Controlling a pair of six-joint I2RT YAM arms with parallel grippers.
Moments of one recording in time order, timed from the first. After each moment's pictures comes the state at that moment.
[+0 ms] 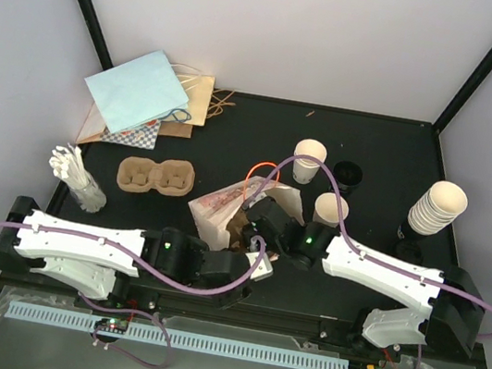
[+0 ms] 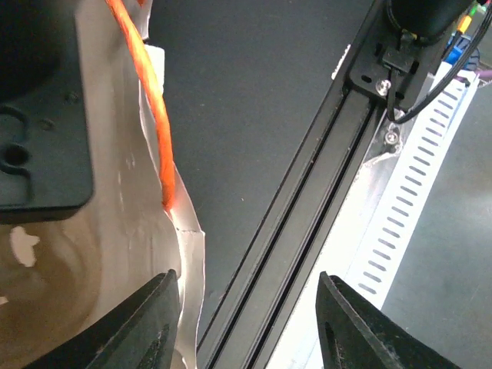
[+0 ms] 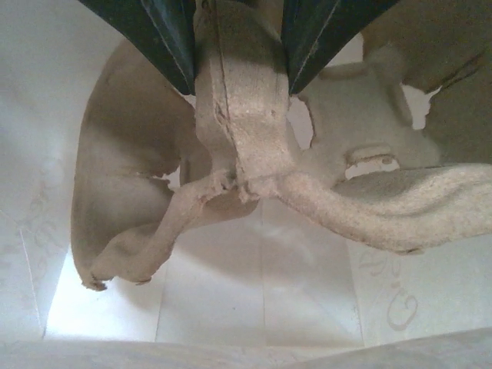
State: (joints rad) left arm -1.53 1.21 1.10 -0.84 -0.22 -0.43; right arm 1.12 1.34 0.96 -0.51 0.22 0.38
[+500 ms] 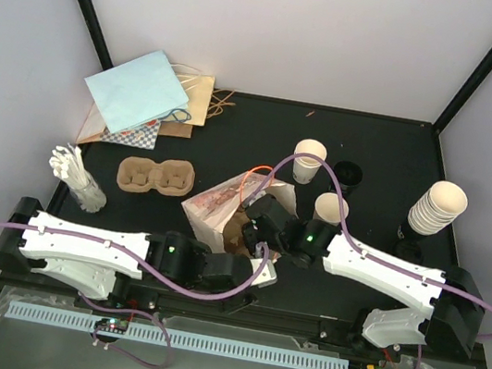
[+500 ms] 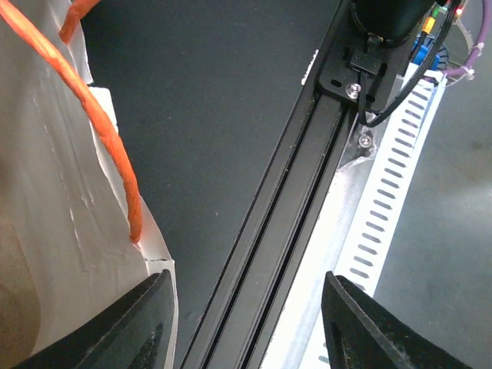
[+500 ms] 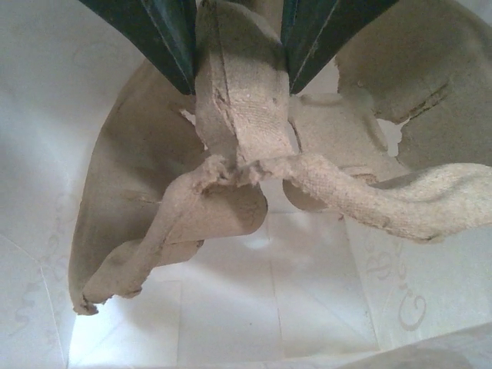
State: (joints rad) left arm -1.53 1.21 1.03 -0.72 -0.15 -0.37; right arm 1.11 1.34 0.99 -0.54 0.20 0.38
